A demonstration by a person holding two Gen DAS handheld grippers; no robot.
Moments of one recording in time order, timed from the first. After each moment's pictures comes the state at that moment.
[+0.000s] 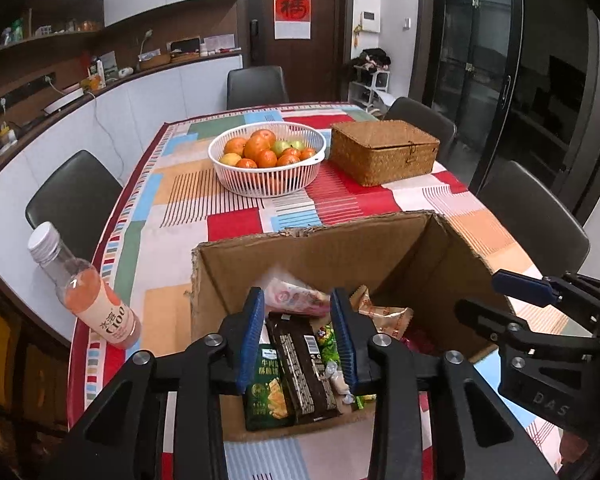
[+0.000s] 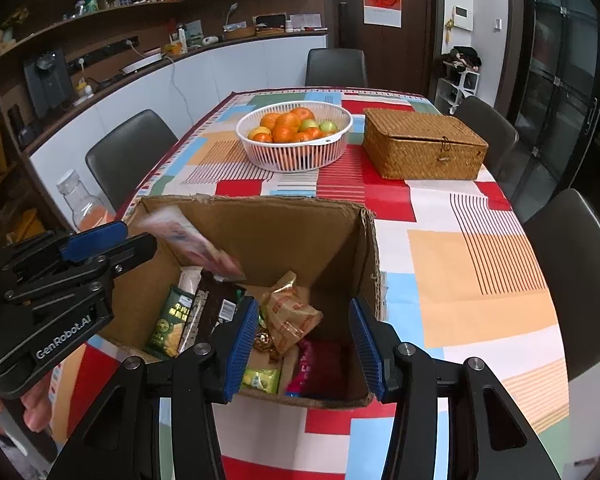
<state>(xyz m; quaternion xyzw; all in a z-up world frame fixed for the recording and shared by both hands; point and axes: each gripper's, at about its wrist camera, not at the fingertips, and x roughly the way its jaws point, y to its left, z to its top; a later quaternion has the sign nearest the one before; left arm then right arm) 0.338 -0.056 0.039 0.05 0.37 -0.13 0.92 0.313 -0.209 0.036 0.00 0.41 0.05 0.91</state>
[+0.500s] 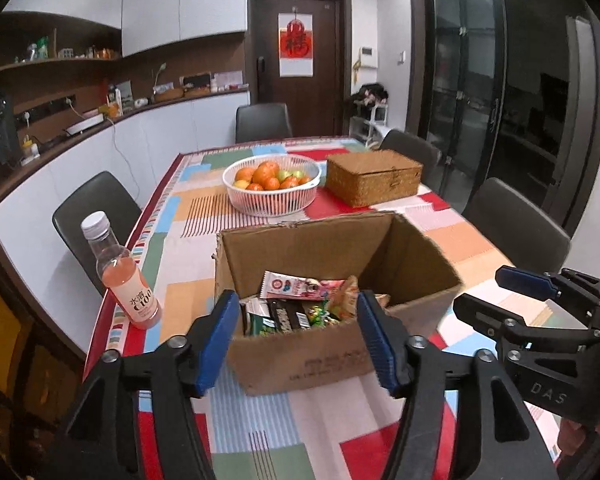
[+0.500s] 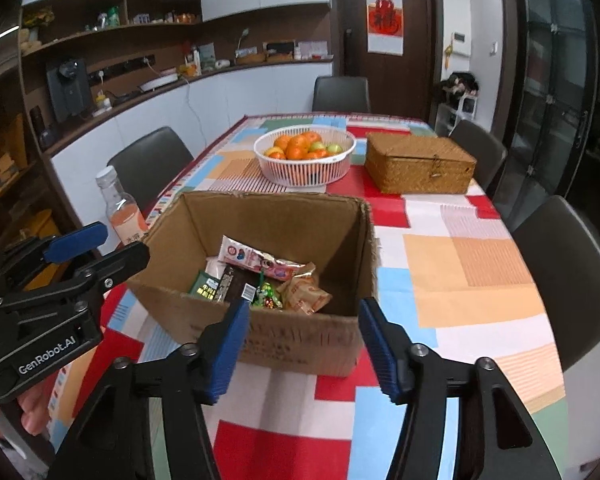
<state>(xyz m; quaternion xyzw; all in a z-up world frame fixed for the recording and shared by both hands) 0.236 -0.041 0.063 0.04 0.30 -0.12 0.94 0.227 -0.207 0.055 -0.01 0.35 0.05 0.94</state>
